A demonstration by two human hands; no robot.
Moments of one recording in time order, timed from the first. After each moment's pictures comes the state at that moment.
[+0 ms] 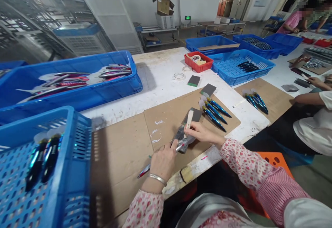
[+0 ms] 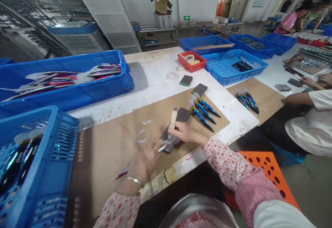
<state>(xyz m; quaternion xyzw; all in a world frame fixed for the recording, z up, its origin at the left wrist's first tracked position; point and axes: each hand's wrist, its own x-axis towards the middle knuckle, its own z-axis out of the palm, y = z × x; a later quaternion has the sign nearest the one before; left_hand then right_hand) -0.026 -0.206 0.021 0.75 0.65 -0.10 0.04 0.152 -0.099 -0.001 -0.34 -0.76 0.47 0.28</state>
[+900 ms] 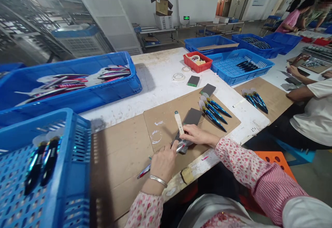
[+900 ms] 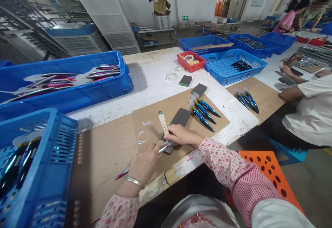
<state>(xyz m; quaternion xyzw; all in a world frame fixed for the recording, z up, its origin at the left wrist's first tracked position) -0.026 -0.202 0.024 0.75 0.64 -0.12 0.05 0.134 -0.093 -0.004 -0.29 -0.88 0.33 0.20</state>
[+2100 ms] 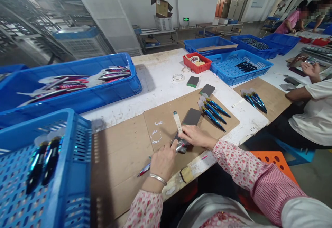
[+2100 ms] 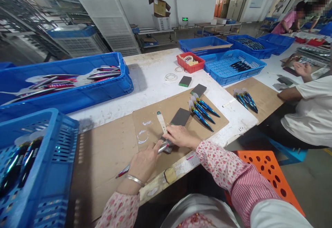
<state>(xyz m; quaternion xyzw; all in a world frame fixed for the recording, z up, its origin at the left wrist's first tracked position) -0.025 -0.202 0.025 0.75 0.64 -0.13 0.05 0.127 -0.104 -0.013 -0.37 -0.89 0.21 0.17</state>
